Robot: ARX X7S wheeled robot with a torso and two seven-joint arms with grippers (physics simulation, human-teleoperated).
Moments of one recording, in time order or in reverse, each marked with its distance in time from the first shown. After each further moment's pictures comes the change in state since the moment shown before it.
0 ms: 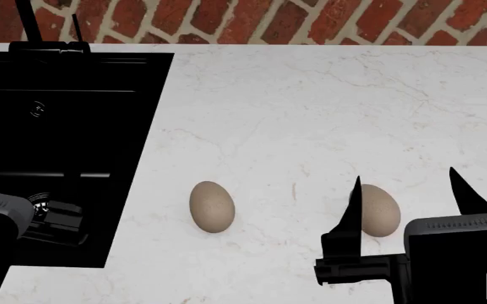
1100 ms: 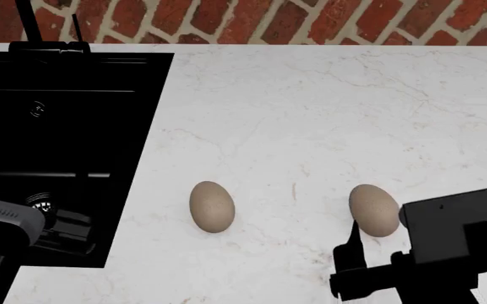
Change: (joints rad) left arm 0.012 -0.020 0.038 -0.009 0.002 0.024 -0.011; right arm 0.189 0.072 -0.067 0.370 0.120 0.196 -0.171
